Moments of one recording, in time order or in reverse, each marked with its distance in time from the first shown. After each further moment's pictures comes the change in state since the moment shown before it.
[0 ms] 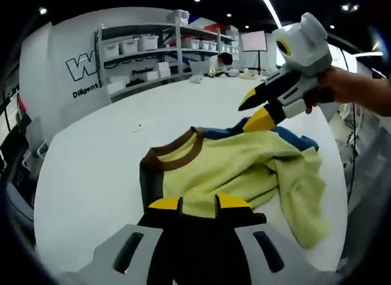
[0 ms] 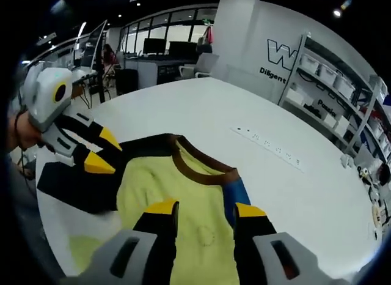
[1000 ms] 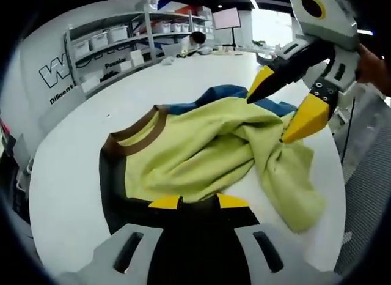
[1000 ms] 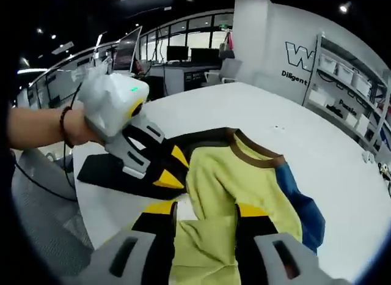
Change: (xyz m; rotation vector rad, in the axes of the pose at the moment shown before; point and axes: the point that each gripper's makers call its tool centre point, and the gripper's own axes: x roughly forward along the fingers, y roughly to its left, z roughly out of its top) left arm 0.017 -0.037 -0.032 0.141 0.143 -0.098; right arm -0.050 0.100 -0.027 0.038 -0.038 0.226
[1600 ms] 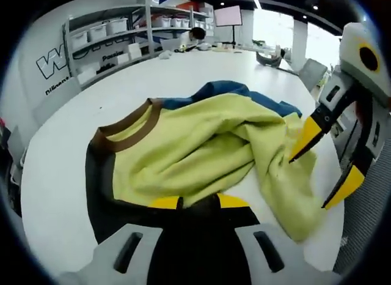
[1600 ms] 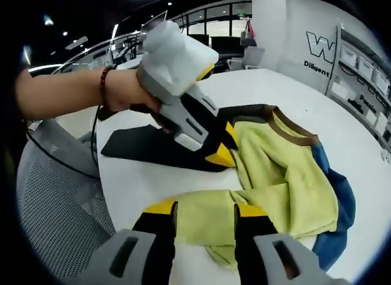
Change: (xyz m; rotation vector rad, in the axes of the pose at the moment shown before) left arm 0.014 -0.006 -0.002 -0.050 0.026 -0.045; right arm 0.005 0.052 -0.046 -0.053 0.100 0.130
